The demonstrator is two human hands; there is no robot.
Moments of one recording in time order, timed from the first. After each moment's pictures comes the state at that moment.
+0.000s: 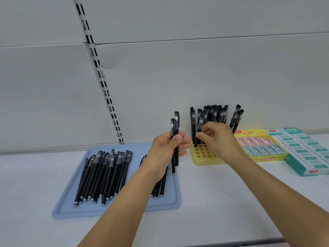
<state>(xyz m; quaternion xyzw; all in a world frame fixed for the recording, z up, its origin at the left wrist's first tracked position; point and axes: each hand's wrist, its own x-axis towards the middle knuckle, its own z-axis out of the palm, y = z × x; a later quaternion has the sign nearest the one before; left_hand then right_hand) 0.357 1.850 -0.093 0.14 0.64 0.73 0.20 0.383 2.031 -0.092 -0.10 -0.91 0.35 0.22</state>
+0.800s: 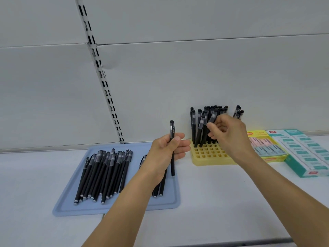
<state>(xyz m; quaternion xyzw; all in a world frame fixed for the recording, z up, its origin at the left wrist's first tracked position) 0.366 1.847 -0.094 0.13 0.63 0.74 0.19 0.393 2.046 -0.081 -0.08 -0.86 0.40 0.30</state>
